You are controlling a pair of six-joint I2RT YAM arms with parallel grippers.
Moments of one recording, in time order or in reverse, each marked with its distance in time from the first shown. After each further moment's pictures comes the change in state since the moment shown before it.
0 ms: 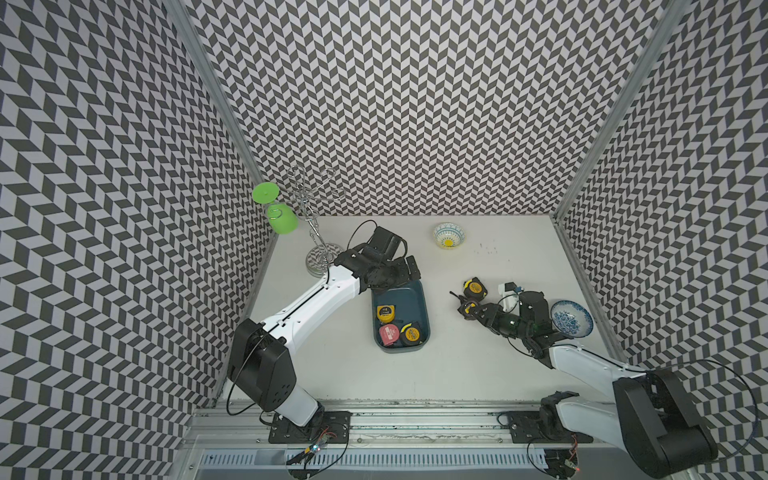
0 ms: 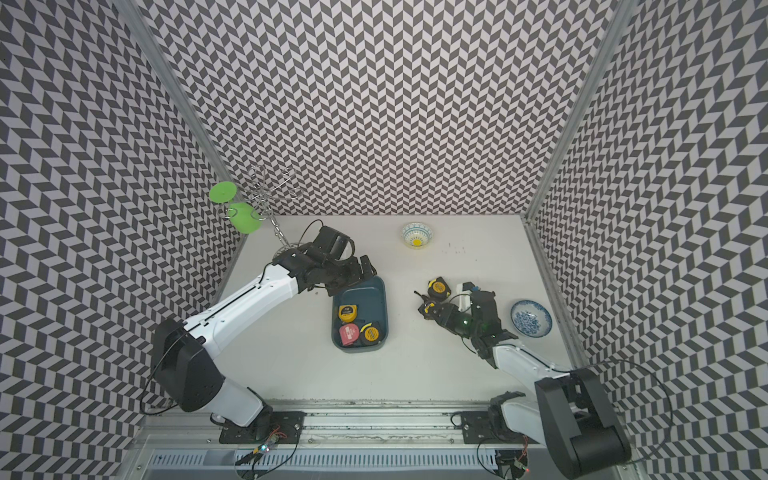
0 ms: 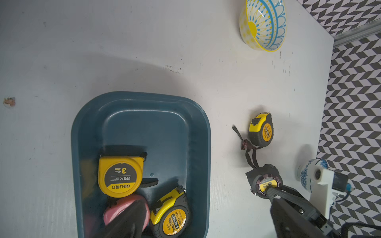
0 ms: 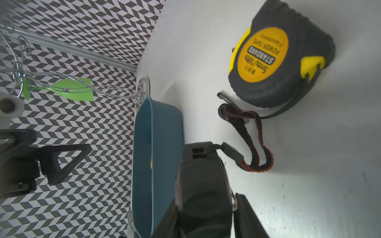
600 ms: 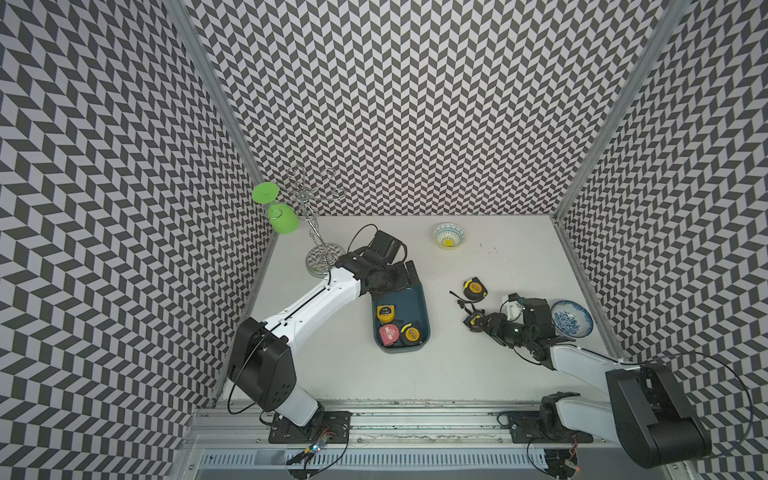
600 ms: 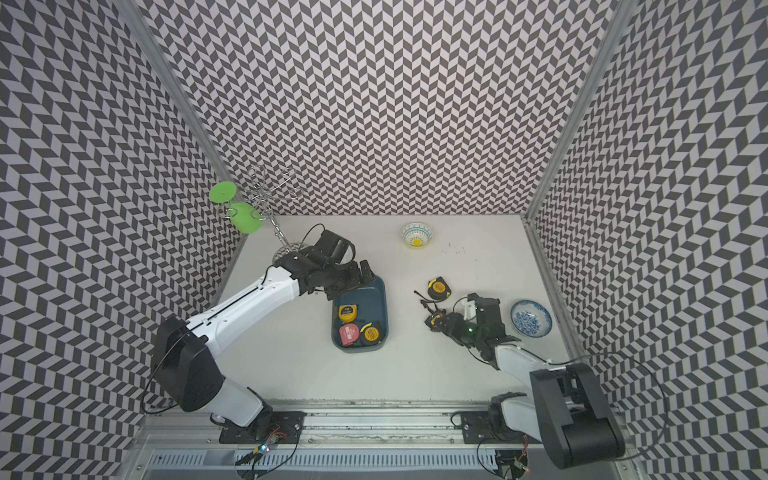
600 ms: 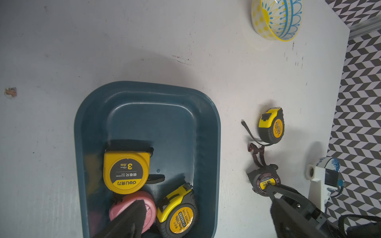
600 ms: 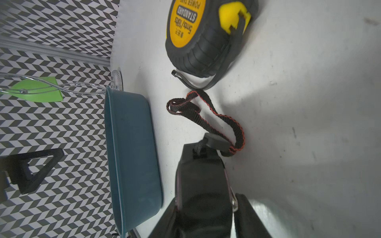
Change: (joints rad) left arm 0.000 0.000 -0.039 0.002 -0.001 0.004; right arm -0.067 0.038 -0.033 -0.091 -0.027 -0.048
